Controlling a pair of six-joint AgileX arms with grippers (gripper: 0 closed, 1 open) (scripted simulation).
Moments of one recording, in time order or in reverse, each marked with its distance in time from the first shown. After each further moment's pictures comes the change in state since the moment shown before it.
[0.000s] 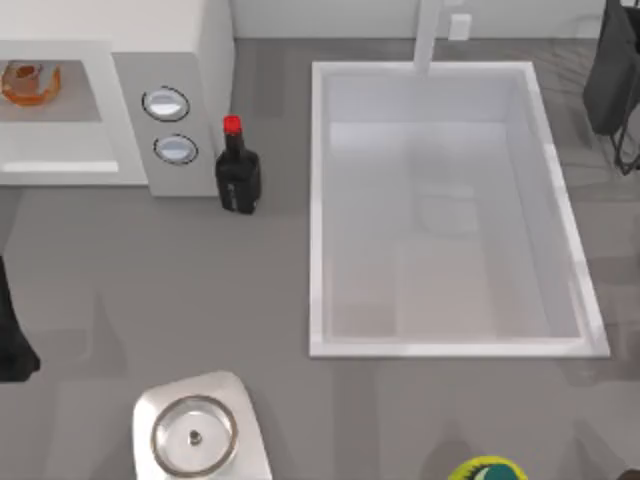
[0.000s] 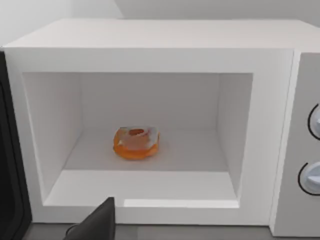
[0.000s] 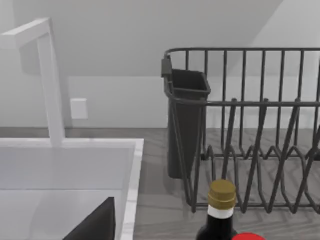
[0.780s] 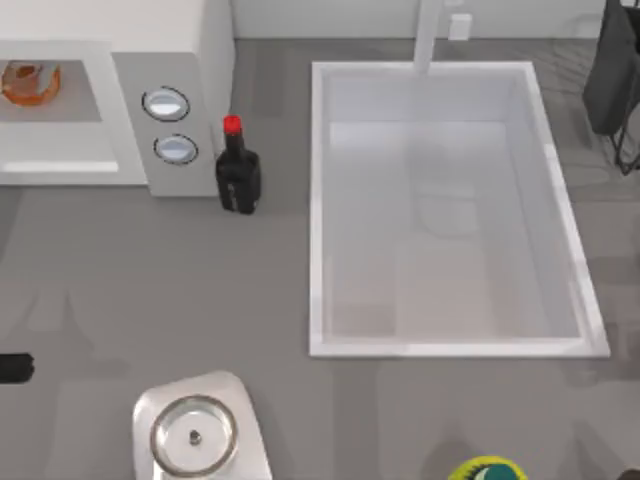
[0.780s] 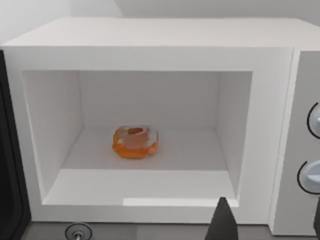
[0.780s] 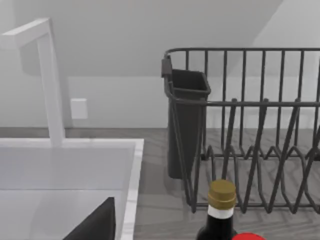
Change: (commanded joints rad) left arm 0.000 0.000 0.000 0.000 0.000 0.000; right arm 0.000 0.000 0.000 0.000 0.000 0.000
